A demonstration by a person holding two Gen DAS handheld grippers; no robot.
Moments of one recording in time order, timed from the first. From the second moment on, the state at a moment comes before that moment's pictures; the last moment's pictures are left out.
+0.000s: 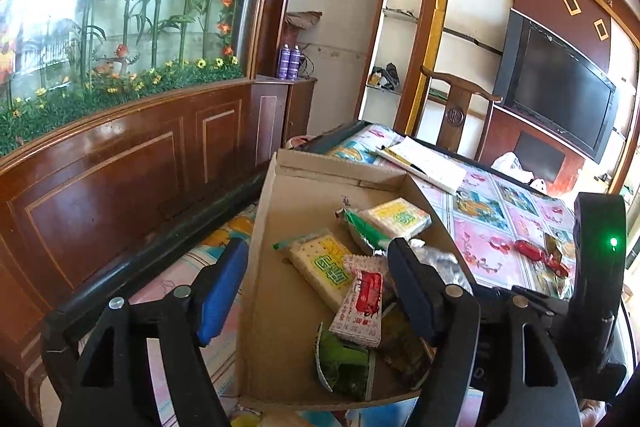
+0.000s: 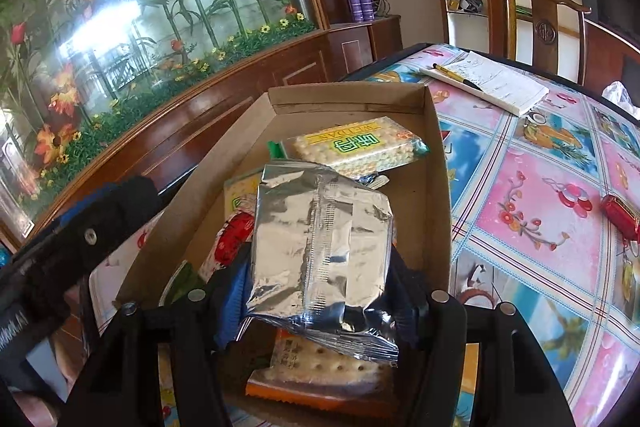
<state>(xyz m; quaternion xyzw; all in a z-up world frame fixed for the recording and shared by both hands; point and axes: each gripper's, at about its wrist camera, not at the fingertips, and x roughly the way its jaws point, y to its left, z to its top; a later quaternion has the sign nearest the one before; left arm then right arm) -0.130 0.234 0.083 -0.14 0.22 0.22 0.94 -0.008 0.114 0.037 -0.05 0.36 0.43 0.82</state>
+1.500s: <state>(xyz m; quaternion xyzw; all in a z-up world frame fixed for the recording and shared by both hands) -0.139 0.194 0.106 -0.07 0.19 0.23 0.95 -0.035 0.036 0.066 0.00 0.32 0.44 0.84</state>
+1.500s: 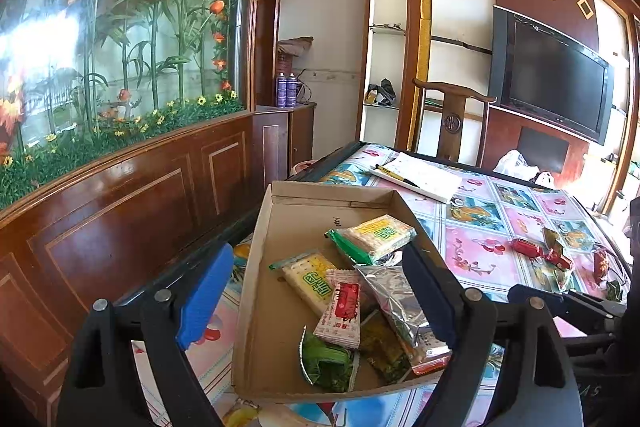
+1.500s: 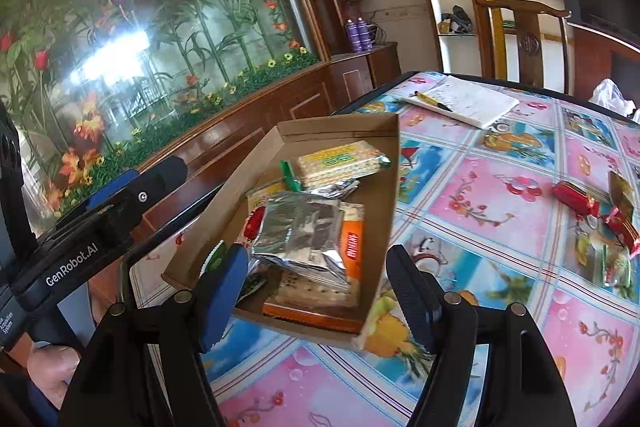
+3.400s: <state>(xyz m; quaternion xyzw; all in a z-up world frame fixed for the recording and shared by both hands) 0.232 0.007 0.034 -0.11 0.51 -0.10 0.85 0.077 -0.249 0.055 0.26 0.38 0.22 0.86</state>
